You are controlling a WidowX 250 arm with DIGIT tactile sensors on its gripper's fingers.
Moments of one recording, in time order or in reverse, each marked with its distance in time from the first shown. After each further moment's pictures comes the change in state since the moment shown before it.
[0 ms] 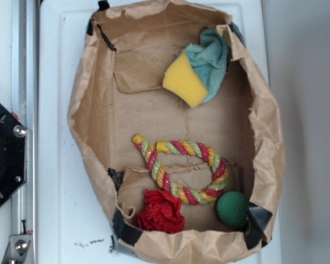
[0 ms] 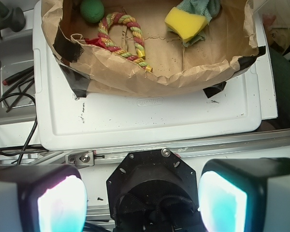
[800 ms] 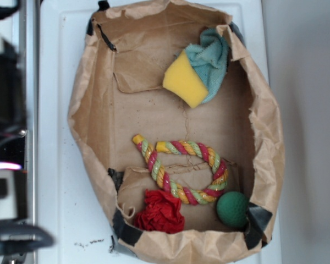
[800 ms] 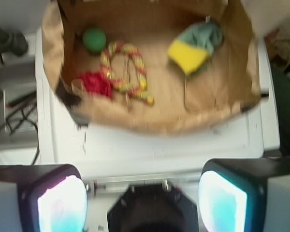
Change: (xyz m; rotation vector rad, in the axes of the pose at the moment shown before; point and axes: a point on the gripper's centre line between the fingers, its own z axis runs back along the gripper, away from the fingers) arm 0.061 0.015 0.000 -0.002 -0.072 0.049
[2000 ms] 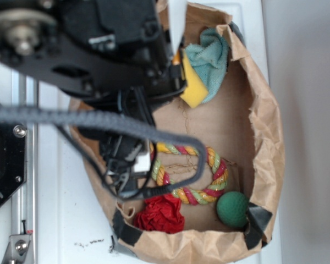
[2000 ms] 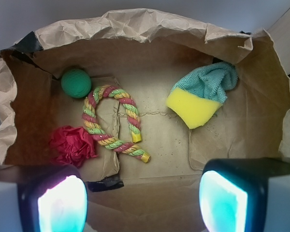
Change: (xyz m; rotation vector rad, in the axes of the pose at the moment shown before) arm 0.055 0.020 -0.058 -0.022 -0.089 -0.003
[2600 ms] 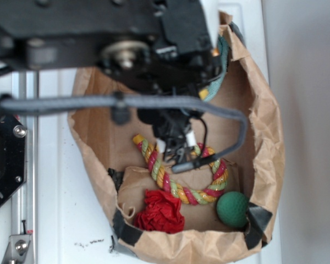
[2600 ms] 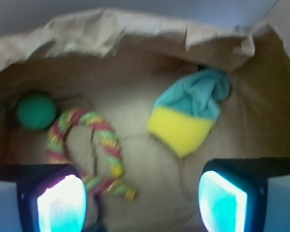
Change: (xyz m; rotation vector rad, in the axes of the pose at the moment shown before) arm 0.026 0.030 -0.054 0.120 -0.041 0.120
